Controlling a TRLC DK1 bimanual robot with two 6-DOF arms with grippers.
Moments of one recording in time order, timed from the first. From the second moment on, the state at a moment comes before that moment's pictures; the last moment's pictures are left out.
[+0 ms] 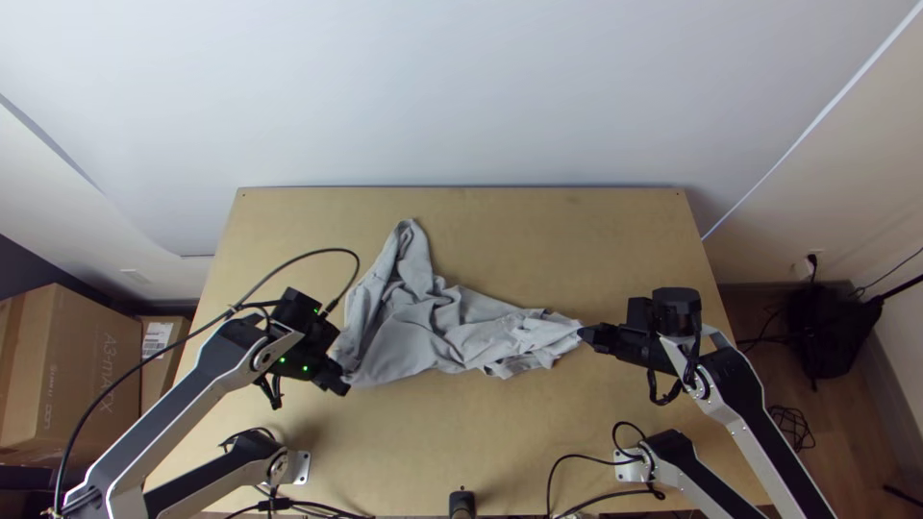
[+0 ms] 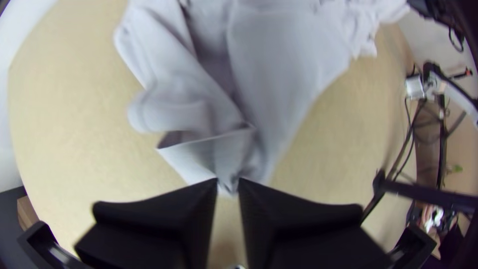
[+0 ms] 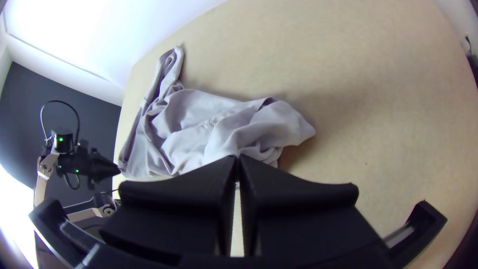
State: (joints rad) left arm -0.40 1.07 0.85 -1.11 0.14 0.14; right arm 0.33 0.83 0.75 -0.75 -0.36 0.54
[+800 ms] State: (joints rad) left arm -0.21 1.39 1.22 -1.00 0.40 0.26; right arm 0.31 0.88 0.72 -0.72 -0.35 0.52
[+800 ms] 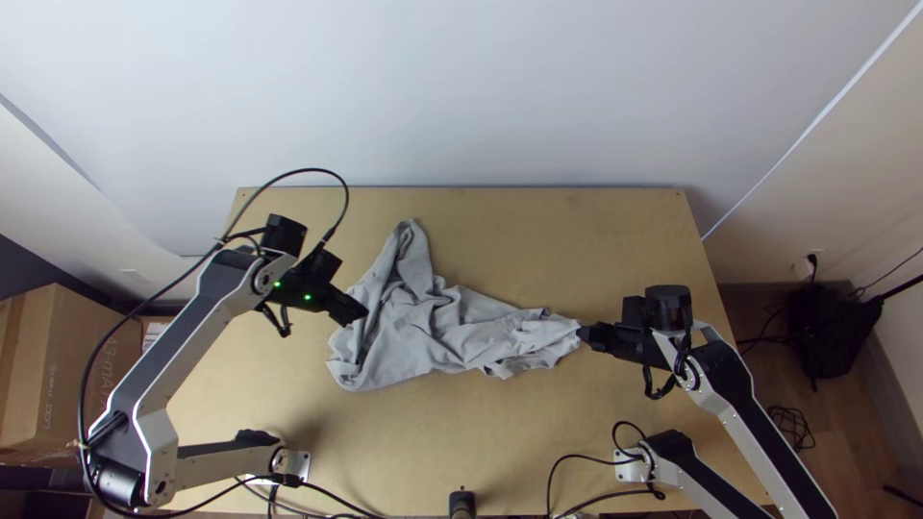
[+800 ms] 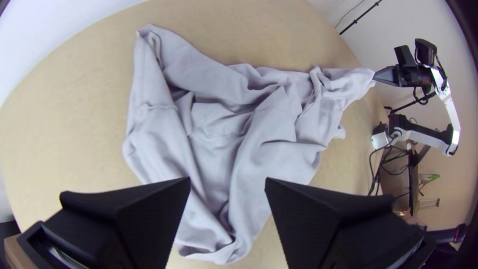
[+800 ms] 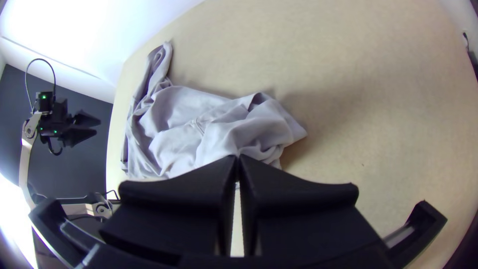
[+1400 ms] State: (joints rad) left arm -0.27 1.65 1.24 -0.85 0.42 0.15; right arm 0.30 0.88 0.71 -0.70 -0.35 0.52
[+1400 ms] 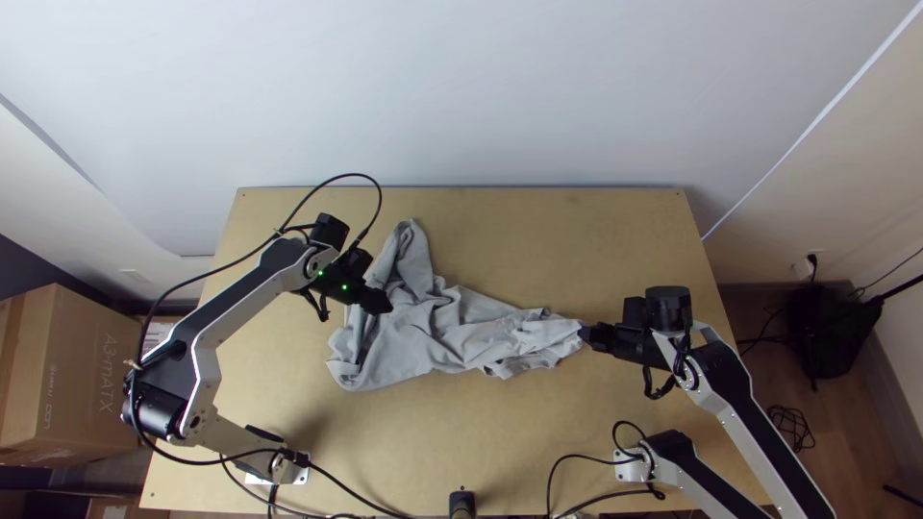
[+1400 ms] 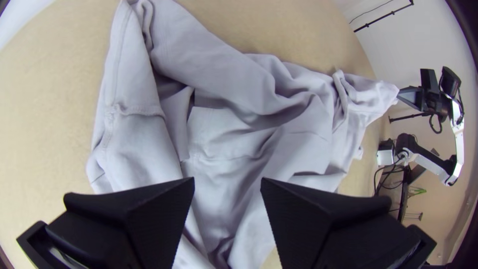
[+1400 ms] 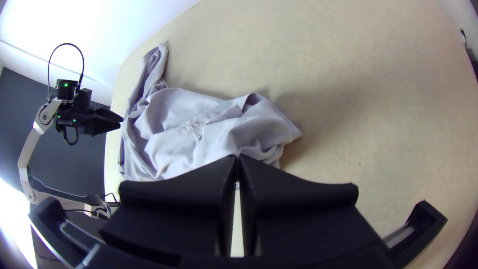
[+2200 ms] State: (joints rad) left arm -0.29 1.79 1.26 -0.77 0.43 0.10; right arm 0.28 0.91 0.69 -0.68 -0.34 0.52
